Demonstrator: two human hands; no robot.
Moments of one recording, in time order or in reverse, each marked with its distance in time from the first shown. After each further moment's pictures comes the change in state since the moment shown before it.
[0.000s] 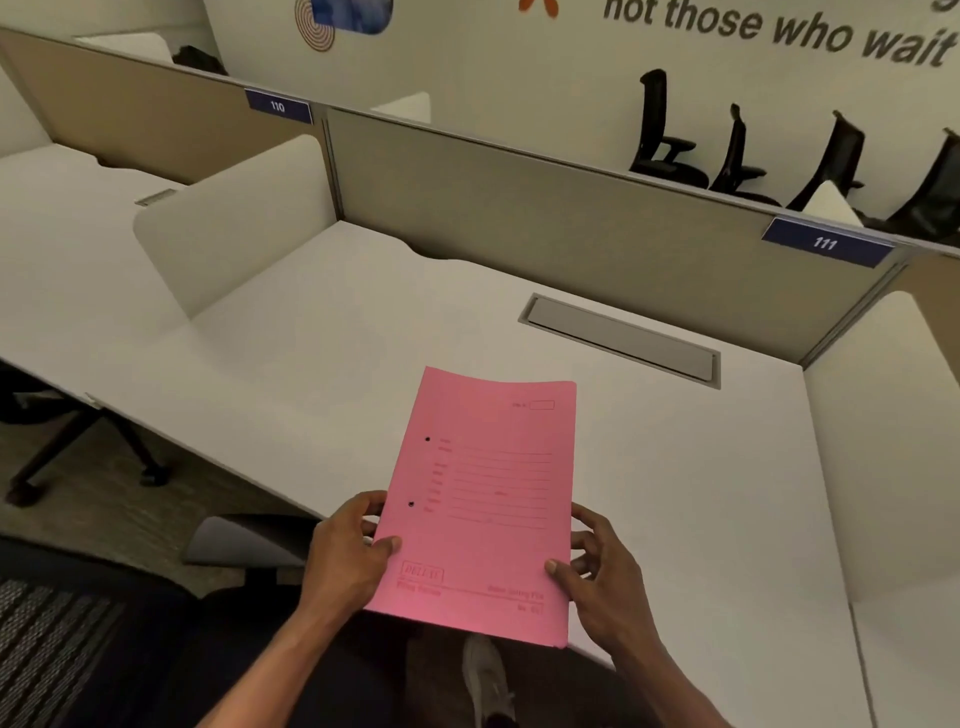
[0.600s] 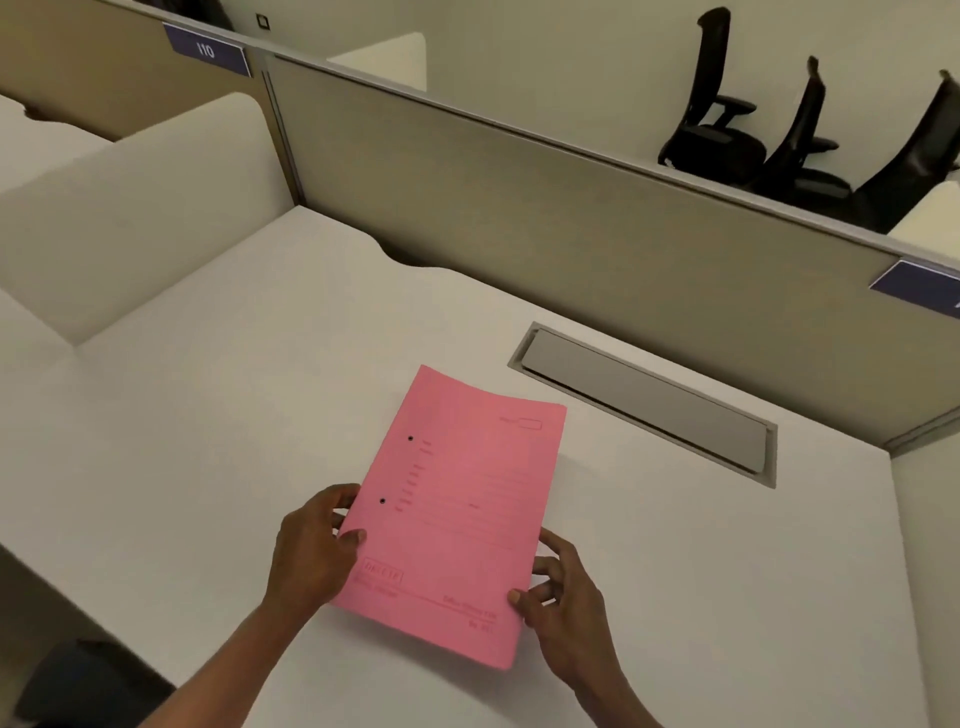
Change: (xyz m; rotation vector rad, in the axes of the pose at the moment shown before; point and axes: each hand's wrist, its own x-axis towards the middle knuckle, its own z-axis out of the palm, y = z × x) left_hand 0.247 0.054 0.074 0.093 0.068 -0.103; right_hand 0.256 0.022 -0.003 0.079 -0.164 0.068
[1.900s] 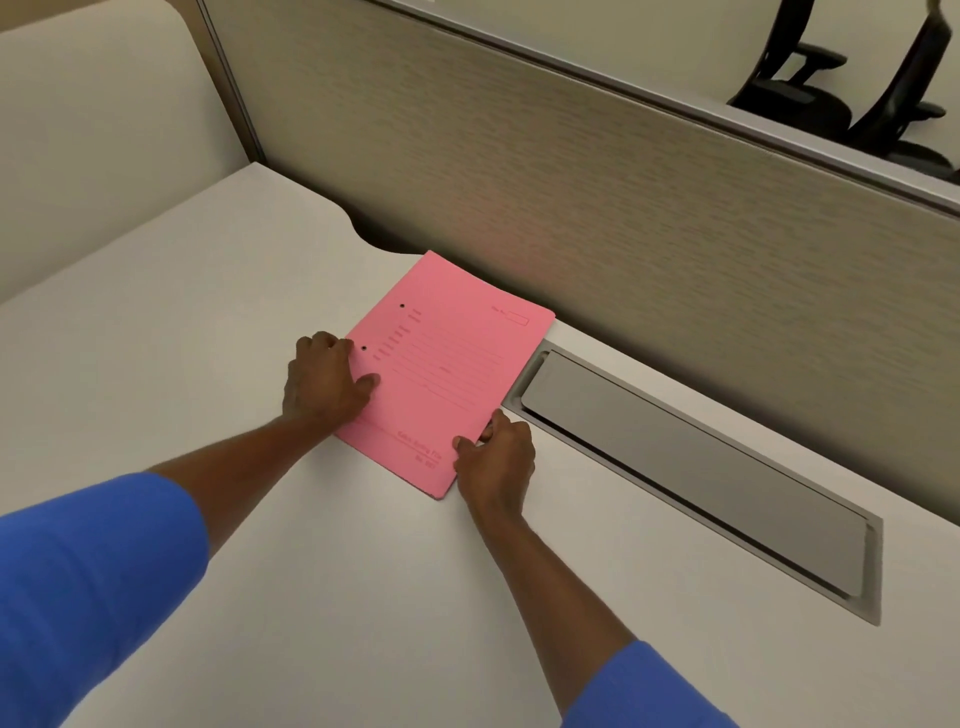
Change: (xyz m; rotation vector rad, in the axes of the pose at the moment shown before) left_hand 0.324 0.076 0.073 0.493 0.131 0.083; right_hand 0.321 -0.074 0.059 -0.172 0.257 -0.005
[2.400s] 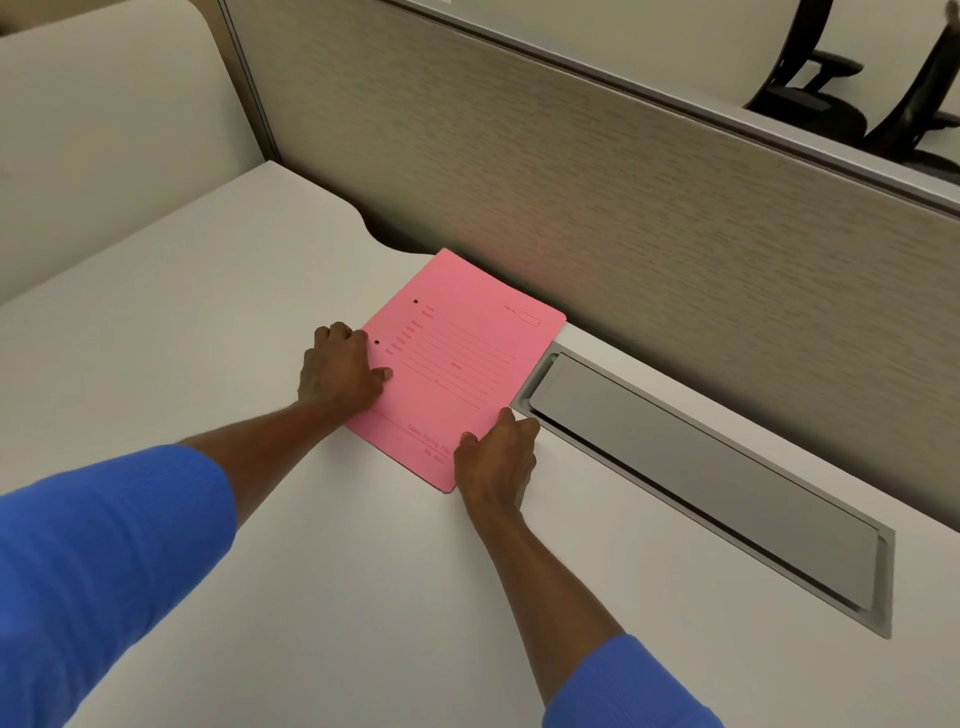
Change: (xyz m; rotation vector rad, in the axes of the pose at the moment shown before) left_hand 0.013 0.006 0.004 0.090 -0.001 0.019; right_hand -0.001 -0.010 0.006 -0.175 0.060 -0.007
